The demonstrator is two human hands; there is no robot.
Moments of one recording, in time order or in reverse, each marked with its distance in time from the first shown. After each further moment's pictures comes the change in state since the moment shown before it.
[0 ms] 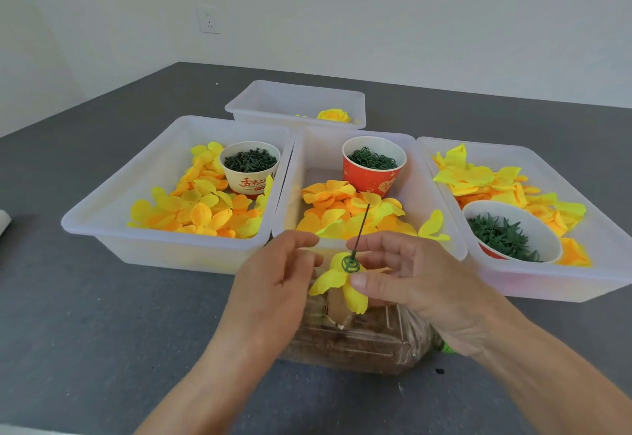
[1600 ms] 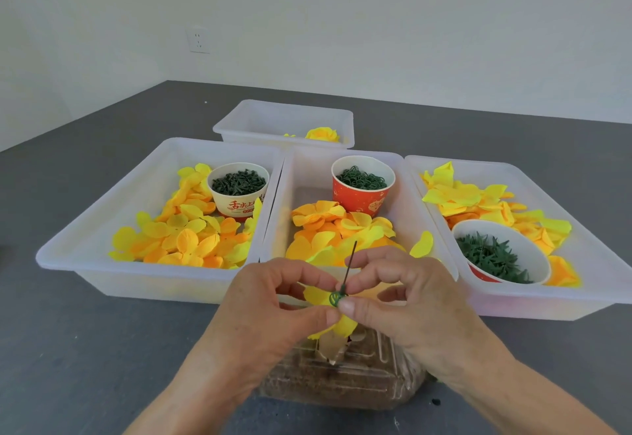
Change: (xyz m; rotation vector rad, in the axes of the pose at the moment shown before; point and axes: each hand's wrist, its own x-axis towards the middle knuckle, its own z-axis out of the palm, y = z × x) left_hand 0.012 0.013 -0.010 -0.109 -0.191 -0.019; right_hand 0.002 -0.001 0.006 -0.264 0.210 -0.264
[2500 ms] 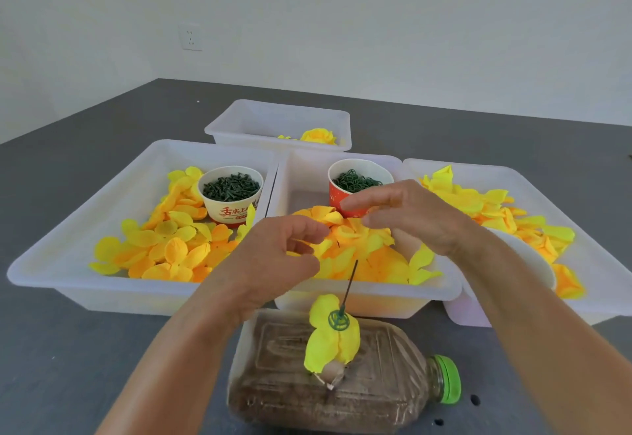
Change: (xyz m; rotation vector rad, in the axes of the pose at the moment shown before) left_hand 0.076 -0.001 -0.007 0.162 -0.129 0.102; right_hand 0.123 0.033 -0.056 -0.005 -0.265 0.020
